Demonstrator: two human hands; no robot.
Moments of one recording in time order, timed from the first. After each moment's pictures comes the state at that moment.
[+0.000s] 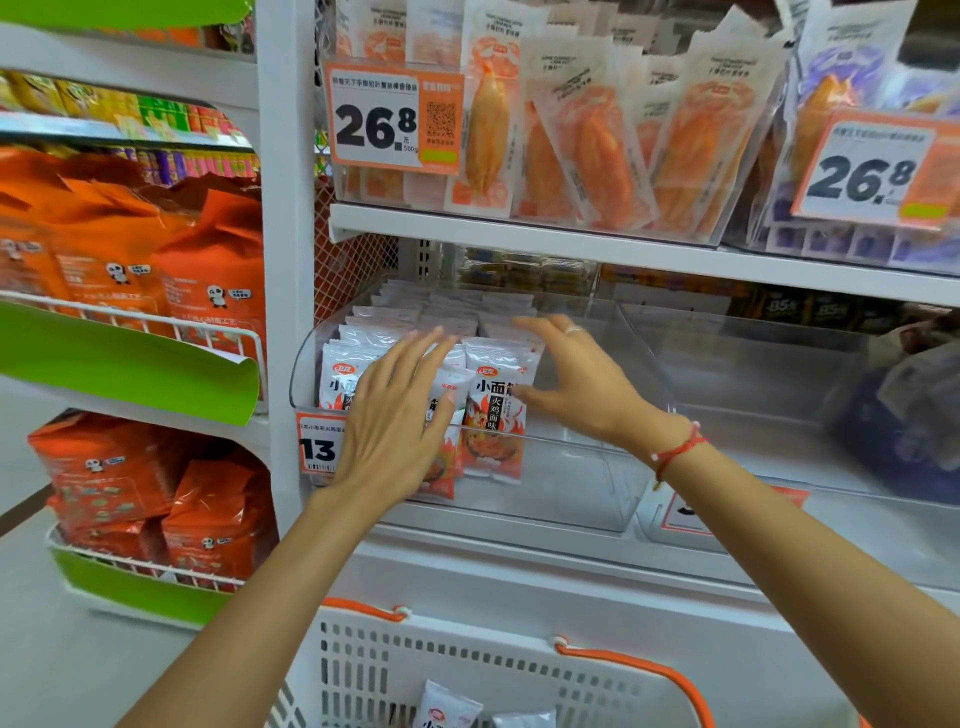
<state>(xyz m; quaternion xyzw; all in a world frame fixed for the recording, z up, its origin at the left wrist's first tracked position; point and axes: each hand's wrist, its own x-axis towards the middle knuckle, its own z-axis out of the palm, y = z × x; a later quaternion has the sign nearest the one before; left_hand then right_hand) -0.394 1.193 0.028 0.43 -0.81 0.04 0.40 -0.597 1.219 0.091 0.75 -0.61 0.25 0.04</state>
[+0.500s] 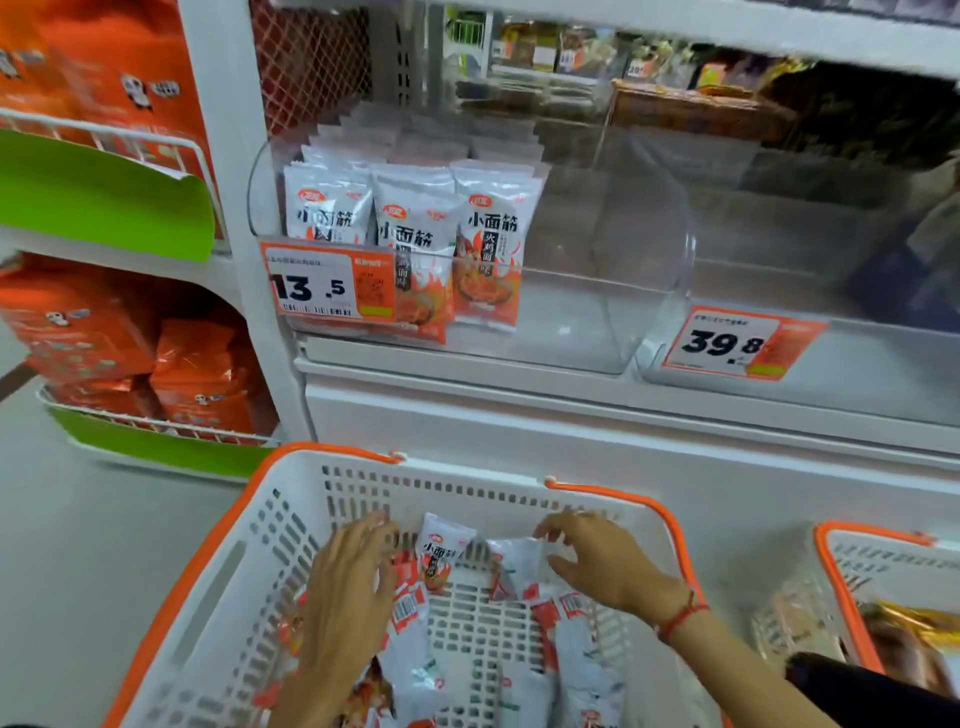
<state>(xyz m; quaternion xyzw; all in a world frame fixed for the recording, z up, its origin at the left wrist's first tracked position) -0.343 1.327 -0.230 0.58 -0.77 -0.13 0.22 -0.624 1.367 -0.171 0.71 -0.68 0.02 -0.18</state>
